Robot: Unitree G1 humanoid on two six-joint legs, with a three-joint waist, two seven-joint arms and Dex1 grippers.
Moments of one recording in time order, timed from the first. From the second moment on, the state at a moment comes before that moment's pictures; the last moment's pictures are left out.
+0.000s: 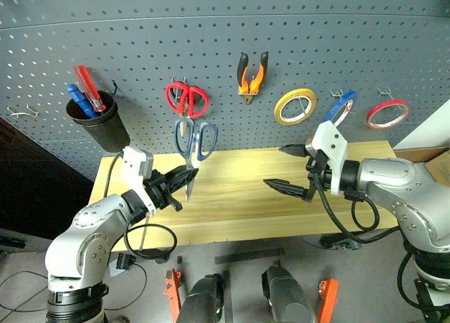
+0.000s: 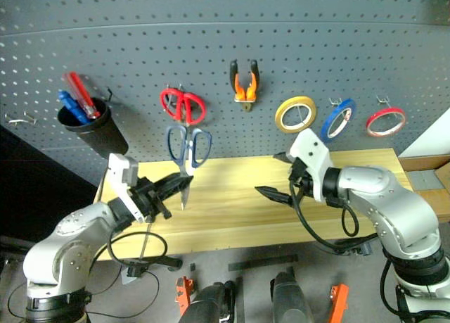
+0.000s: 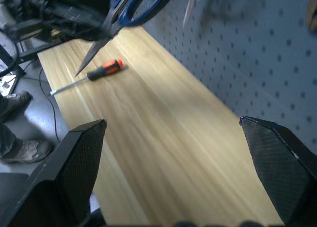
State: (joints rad) left arm -0.15 0.47 0.29 -0.44 -0.63 0.76 -0.64; right arm -0.51 -0.68 0.05 -0.59 0.53 0.95 0.71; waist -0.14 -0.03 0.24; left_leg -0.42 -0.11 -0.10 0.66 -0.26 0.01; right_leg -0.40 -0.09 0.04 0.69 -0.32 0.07
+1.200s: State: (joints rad) left arm -0.34 0.46 0.25 -0.21 -0.66 0.61 -0.56; right arm -0.58 -0.69 0.02 -0.53 0.53 0.88 0.70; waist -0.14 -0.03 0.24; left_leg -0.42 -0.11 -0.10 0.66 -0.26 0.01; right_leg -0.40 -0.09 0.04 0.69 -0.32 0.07
